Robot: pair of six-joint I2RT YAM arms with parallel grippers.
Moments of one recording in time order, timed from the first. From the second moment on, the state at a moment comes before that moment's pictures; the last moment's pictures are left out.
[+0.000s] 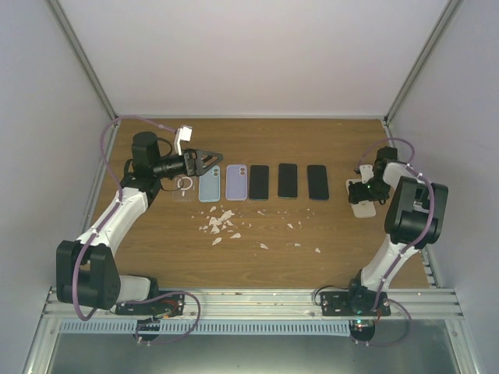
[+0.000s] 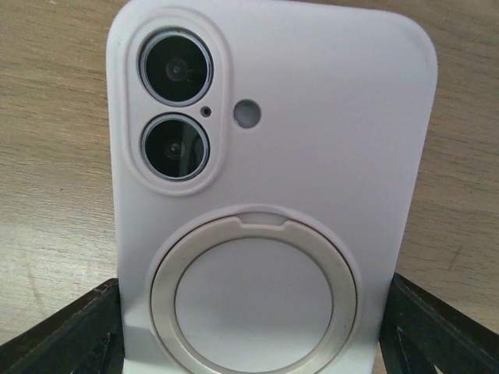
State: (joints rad) left arm -0.12 1.32 0.93 0.10 0.99 -0.52; right arm -0.27 1.87 1.16 -0.68 -0.08 -0.43
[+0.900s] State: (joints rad) left arm -0.12 1.32 0.91 0.09 0.96 -0.47; right arm -0.16 1.60 1.12 -0.80 -0.18 -0.54
